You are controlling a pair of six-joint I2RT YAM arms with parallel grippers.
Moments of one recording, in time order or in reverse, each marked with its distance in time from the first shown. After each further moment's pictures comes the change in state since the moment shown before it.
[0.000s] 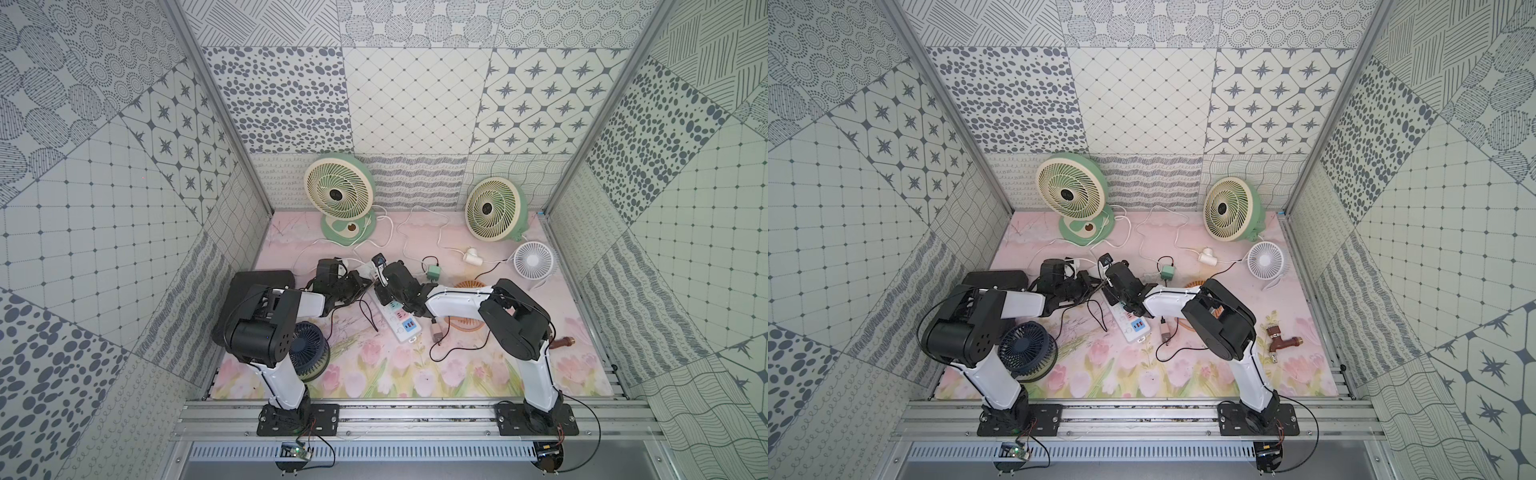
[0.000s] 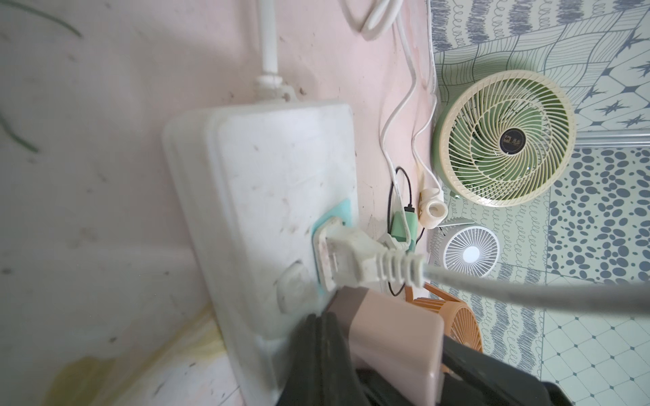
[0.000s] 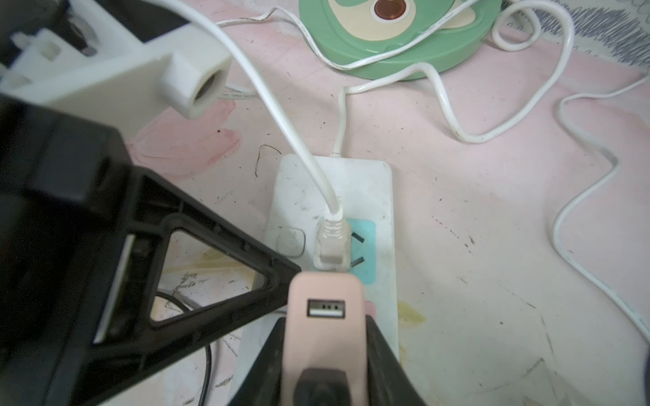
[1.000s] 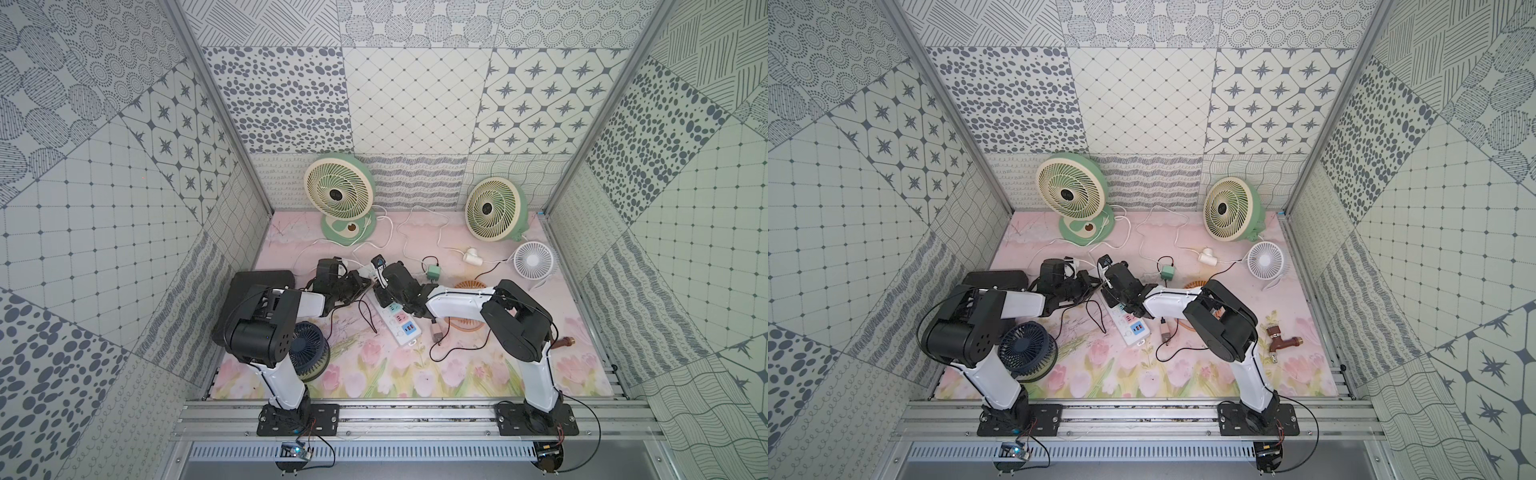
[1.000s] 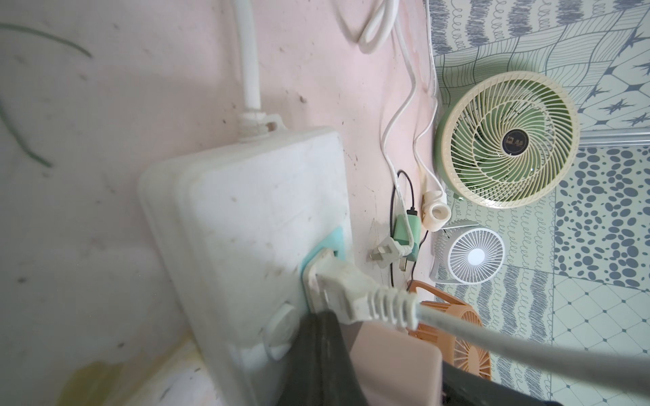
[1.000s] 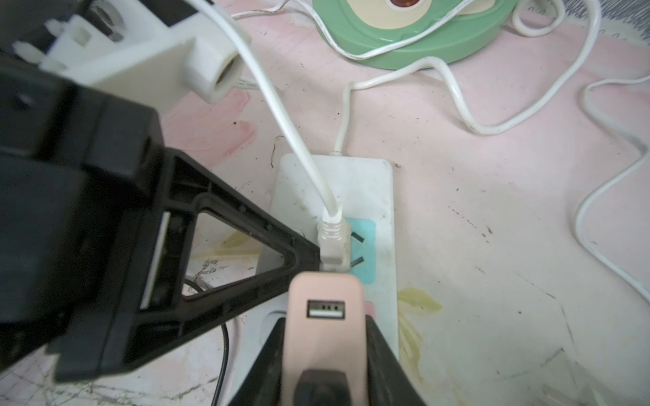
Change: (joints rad) left arm 0.000 -0.001 0.000 0.000 -0.012 0.018; right arm 0.004 -0.015 -0.004 -0.023 -0.031 0.021
